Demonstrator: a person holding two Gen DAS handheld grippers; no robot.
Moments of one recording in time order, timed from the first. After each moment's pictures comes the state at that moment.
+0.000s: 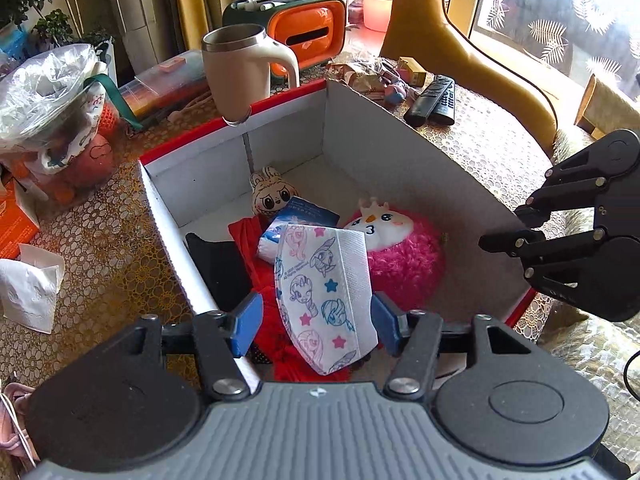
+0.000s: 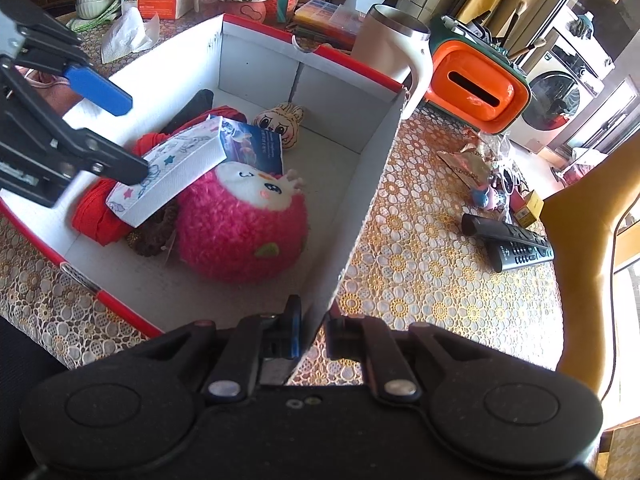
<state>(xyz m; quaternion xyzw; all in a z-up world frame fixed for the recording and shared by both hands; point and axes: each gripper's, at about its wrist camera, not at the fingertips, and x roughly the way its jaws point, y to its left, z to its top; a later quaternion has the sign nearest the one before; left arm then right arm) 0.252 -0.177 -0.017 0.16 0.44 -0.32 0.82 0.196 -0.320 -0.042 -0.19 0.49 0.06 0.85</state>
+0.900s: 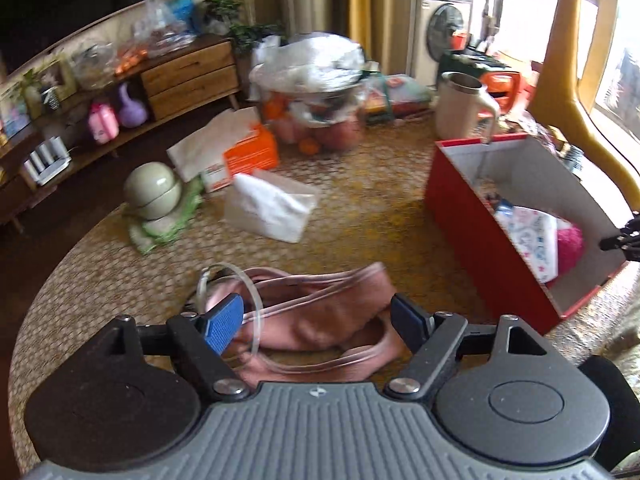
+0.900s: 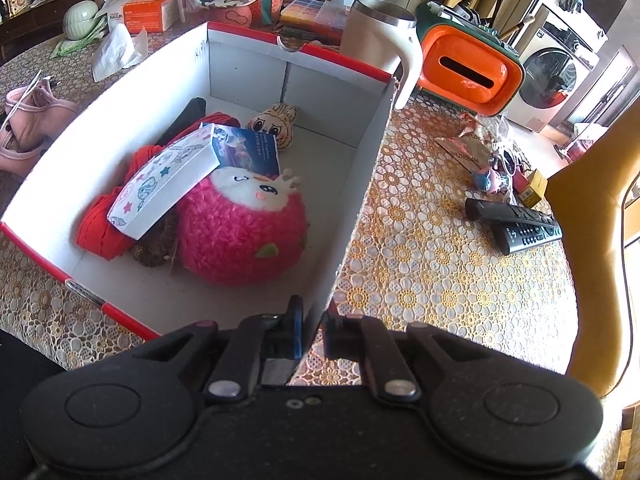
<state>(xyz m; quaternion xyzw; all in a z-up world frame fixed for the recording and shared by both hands) 0.229 0.078 0.045 0.09 0.41 -0.14 0.89 0.198 -0.327 -0.041 -0.15 0.50 0.05 0.85</state>
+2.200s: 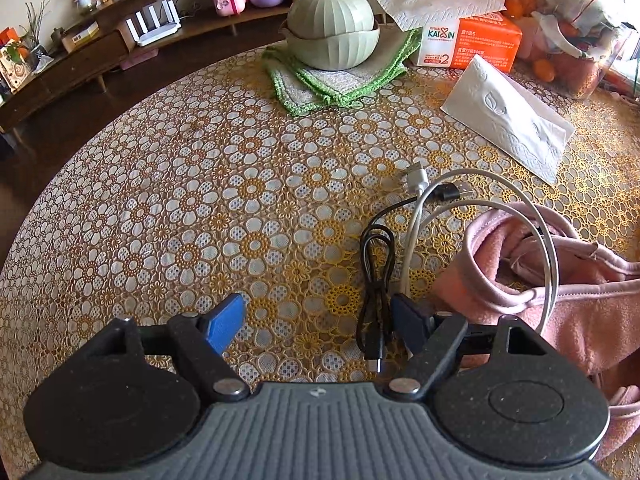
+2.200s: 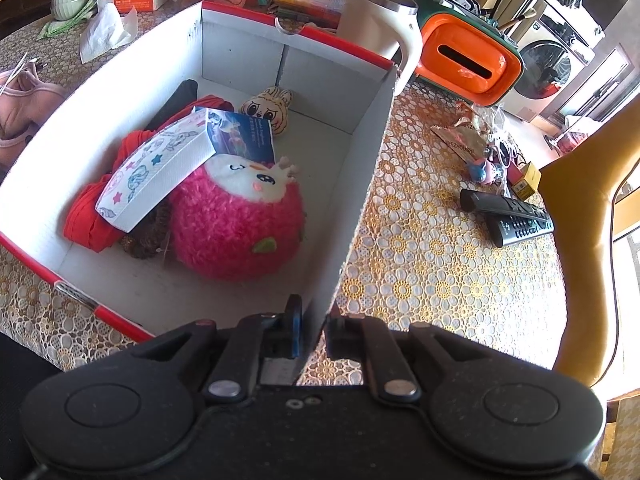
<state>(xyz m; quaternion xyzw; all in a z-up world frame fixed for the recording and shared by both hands) 0.335 0.211 -0.108 0.01 0.52 0.05 0.86 0.206 -0.317 -0.045 -0.17 0.52 0.03 0.84</state>
